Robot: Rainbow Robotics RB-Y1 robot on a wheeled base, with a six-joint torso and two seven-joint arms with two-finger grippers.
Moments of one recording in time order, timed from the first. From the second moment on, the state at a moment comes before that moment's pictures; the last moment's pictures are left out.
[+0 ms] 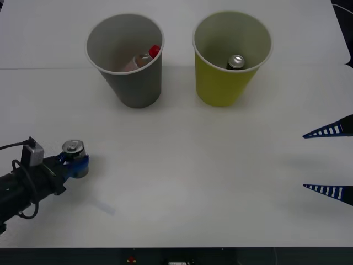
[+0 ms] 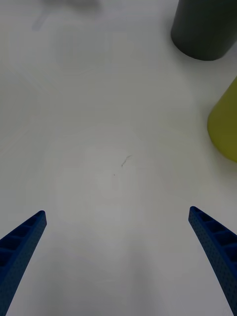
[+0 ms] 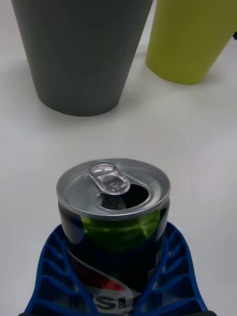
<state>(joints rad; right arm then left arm) 0.26 -1.13 -0.26 -2.01 1.31 -1.13 -0.09 0.21 0.61 0.09 -1.61 -1.17 -0.78 0.08</state>
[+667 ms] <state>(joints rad) 0.26 -1.13 -0.26 -2.01 1.31 -1.13 -0.09 0.25 0.62 0.17 -2.08 -1.66 -0.93 0.86</state>
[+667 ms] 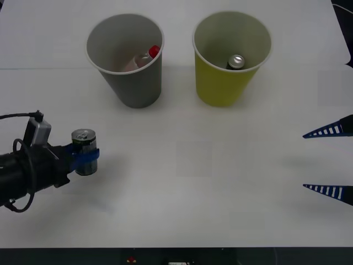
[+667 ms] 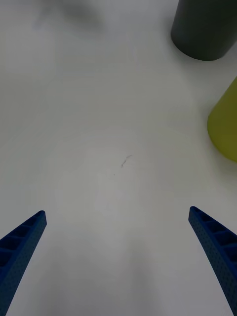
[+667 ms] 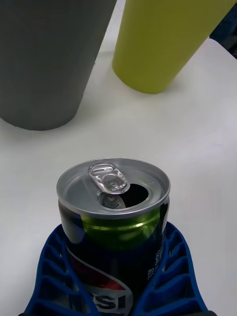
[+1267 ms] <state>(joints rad) 0.26 -1.13 -0.26 -2.01 1.31 -1.13 -0.09 0.03 0.57 0.17 -2.30 -1.88 -1.26 1.24</state>
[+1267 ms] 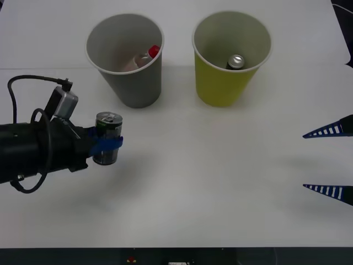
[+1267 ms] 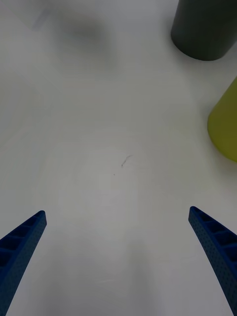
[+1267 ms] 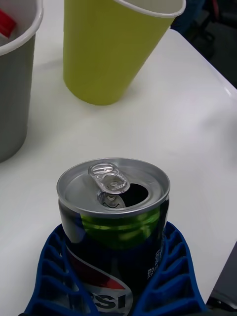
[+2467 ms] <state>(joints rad) 0.26 -1.13 -0.26 -2.01 1.31 -1.13 -0.09 -0.79 0.44 -0.11 -1.92 -2.11 -1.57 1.35</state>
